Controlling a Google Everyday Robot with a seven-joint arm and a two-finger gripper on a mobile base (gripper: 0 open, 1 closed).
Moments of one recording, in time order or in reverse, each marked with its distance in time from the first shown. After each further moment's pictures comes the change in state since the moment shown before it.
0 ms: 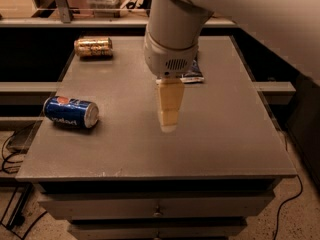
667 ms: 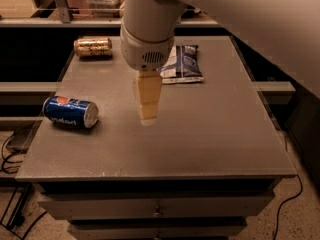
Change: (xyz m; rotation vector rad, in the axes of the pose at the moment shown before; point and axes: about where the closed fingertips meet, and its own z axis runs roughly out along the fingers) arm -0.046 -0.020 0.001 0.017 -0.054 -0.075
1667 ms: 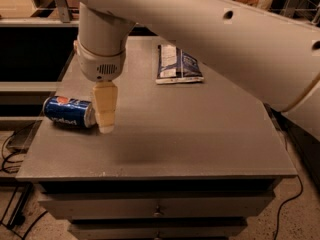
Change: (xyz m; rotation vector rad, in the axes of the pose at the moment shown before) arm -0.081 -0.023 0.057 -0.072 -0.131 -0.084
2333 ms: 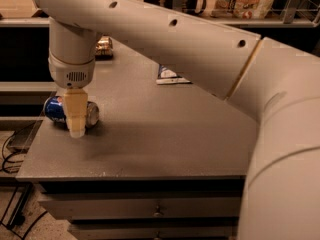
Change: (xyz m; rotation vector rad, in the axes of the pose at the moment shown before) arm -0.051 -0.025 0.049 -0.063 -0.070 -0.021
